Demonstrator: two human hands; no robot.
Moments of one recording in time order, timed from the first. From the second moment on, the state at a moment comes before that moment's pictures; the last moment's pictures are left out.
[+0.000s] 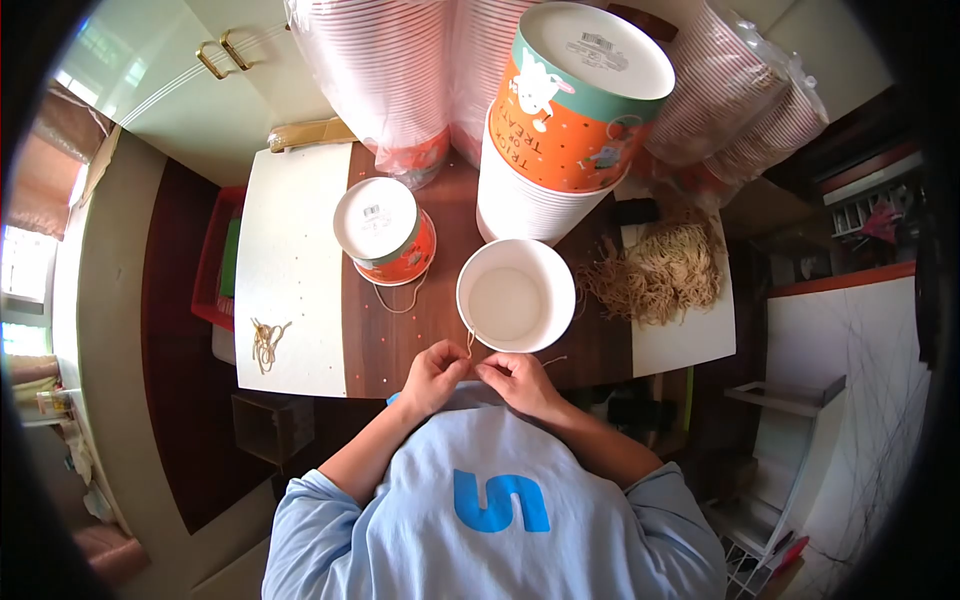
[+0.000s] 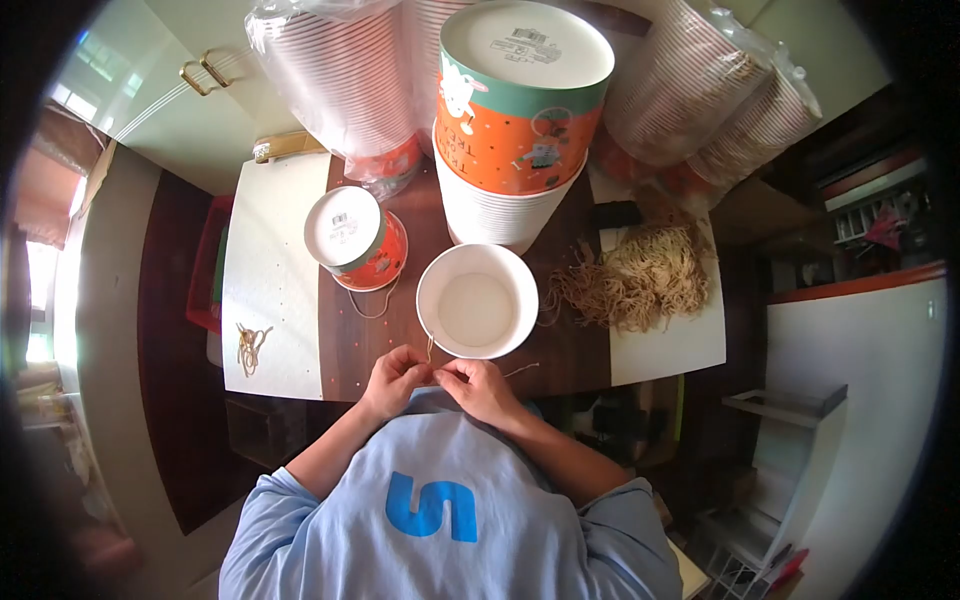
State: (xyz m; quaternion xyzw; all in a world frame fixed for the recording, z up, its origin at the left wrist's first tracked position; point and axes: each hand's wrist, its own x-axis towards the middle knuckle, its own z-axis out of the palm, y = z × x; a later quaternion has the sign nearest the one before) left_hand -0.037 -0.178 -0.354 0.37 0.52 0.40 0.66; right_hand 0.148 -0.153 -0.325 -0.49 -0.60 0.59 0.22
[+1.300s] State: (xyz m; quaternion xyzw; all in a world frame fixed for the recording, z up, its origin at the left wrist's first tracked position) left_hand -0.028 -0.179 -0.352 0.70 0.51 0.39 0.32; right_hand 0.147 -0.172 -0.338 -0.53 -0.60 0.54 0.26
